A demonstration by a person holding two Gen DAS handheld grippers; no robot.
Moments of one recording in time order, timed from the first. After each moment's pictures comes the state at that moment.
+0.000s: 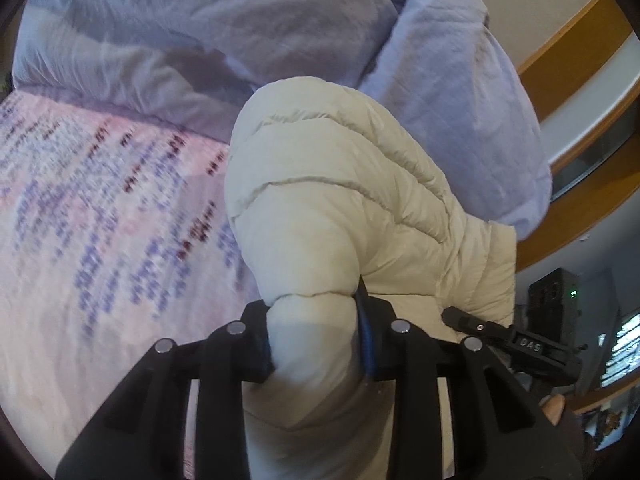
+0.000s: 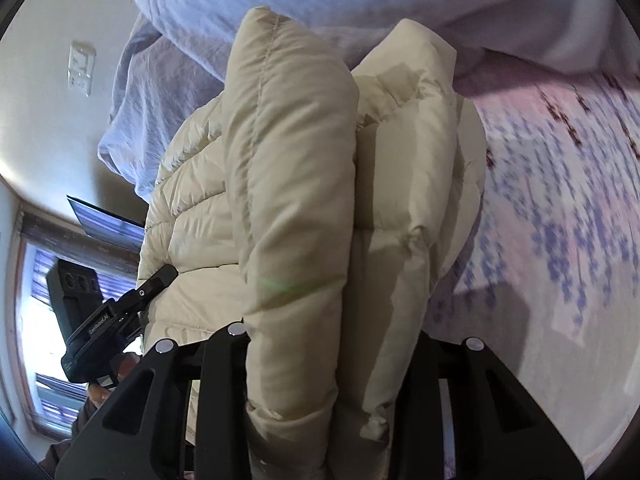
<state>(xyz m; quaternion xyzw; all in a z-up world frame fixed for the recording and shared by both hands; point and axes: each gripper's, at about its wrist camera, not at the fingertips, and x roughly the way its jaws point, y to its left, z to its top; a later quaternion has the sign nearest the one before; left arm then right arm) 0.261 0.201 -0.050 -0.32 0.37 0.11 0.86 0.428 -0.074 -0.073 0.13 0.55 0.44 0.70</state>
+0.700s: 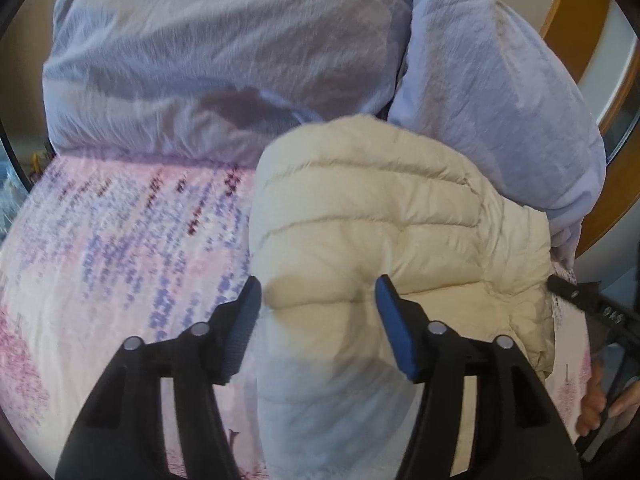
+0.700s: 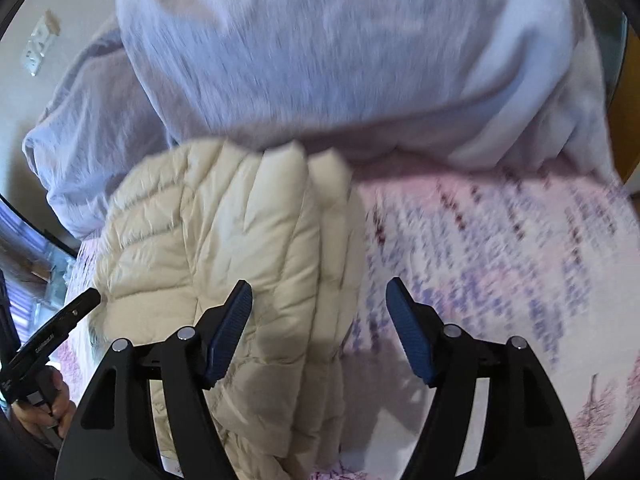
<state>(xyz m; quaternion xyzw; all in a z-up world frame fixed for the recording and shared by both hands) 0.263 0.195 -0.040 -0.19 0.39 0.21 0.87 0.393 -0.121 -0.019 0.02 0.45 0.30 0.84</state>
